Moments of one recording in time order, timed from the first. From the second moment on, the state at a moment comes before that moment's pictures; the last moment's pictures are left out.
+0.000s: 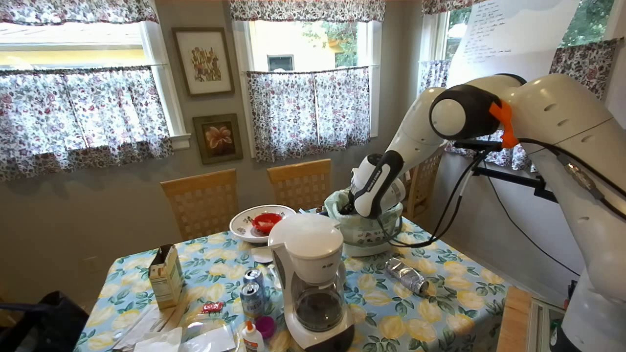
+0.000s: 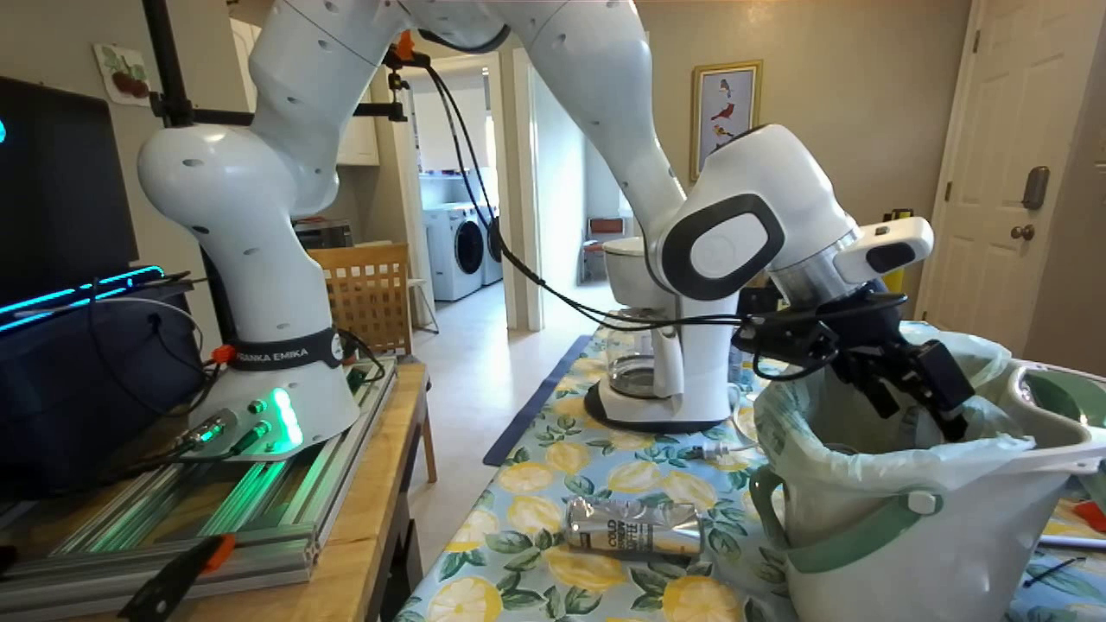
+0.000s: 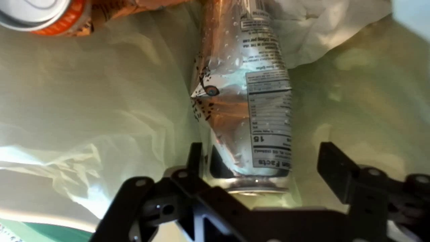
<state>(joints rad) -0.22 0.68 -0.17 -1.93 -0.11 3.21 -0.17</state>
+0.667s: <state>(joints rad) -0.22 0.67 -0.17 -1.94 -0.12 3.21 -0.17</state>
